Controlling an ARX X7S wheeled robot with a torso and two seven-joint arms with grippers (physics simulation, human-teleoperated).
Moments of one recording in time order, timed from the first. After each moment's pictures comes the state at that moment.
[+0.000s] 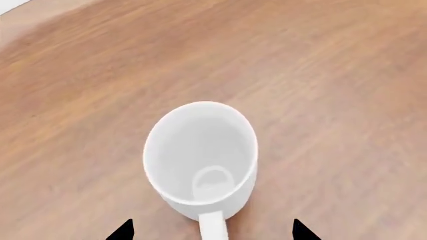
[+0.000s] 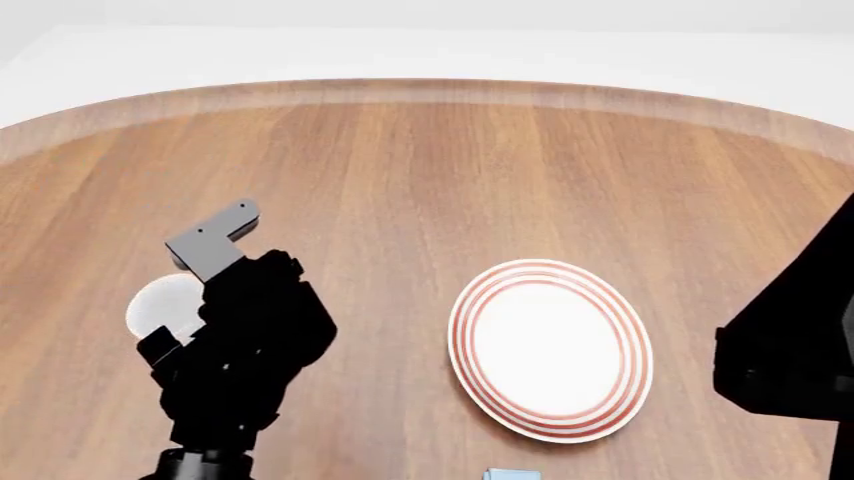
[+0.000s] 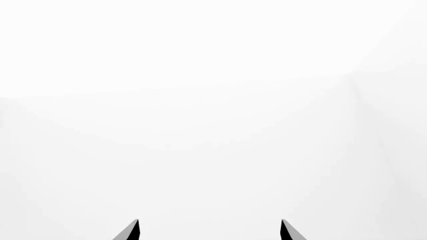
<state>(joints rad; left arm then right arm) -0.76 -0.05 0.14 -0.21 -0.77 -0.67 -1.46 -0.06 0.37 0.11 -0.88 0.33 -0.14 0.32</state>
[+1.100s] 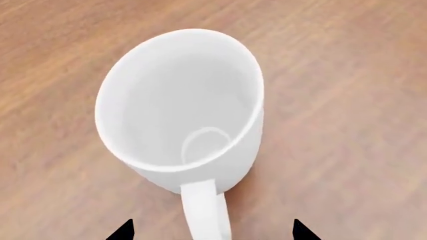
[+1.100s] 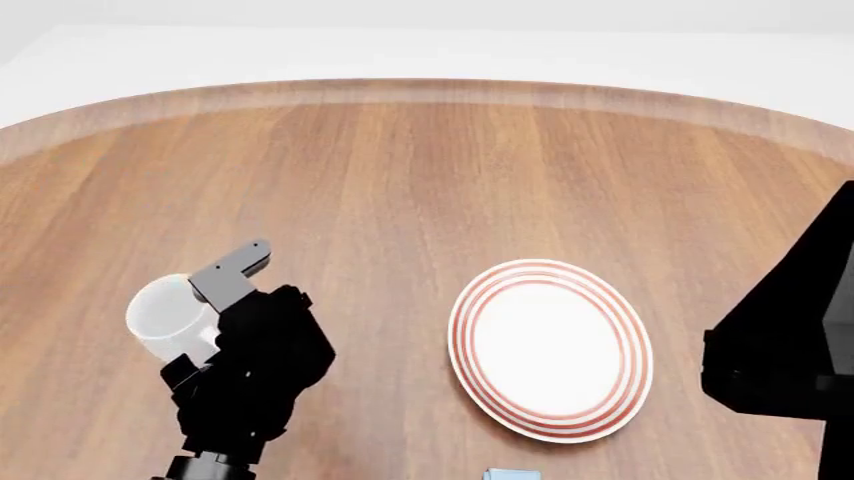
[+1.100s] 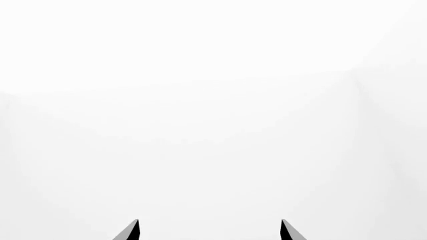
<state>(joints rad) -0.75 -0.08 0.22 -0.49 -0.81 -0.49 -1.30 -0.06 0.39 0.09 -0.87 0.32 -0.15 0.34</state>
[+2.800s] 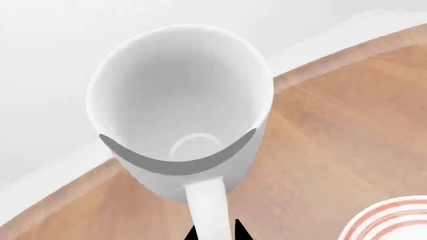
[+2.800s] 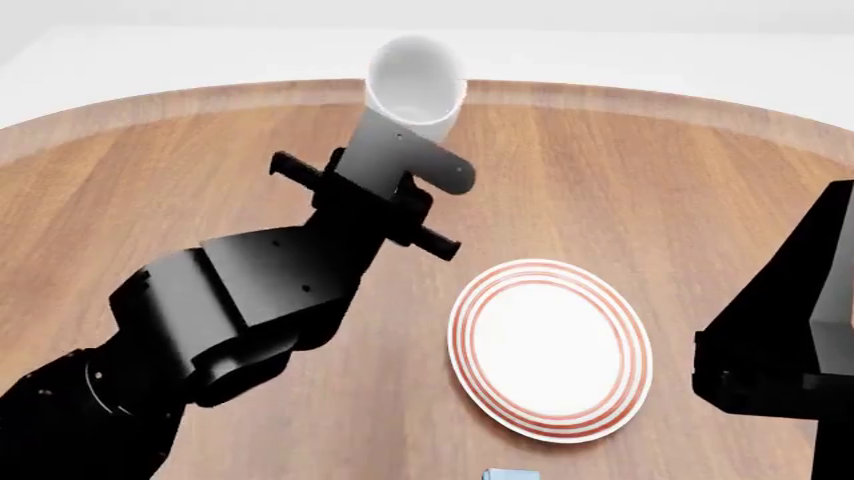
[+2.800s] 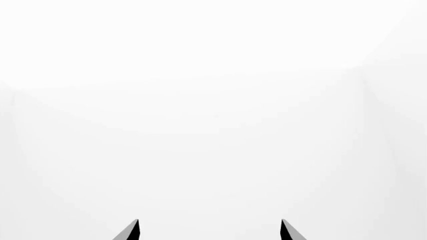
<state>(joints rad) -1.15 -0.35 0.84 0.14 -0.84 -0.90 -0.58 -0.06 0.42 0.06 -0.88 0.32 -0.14 0.37</state>
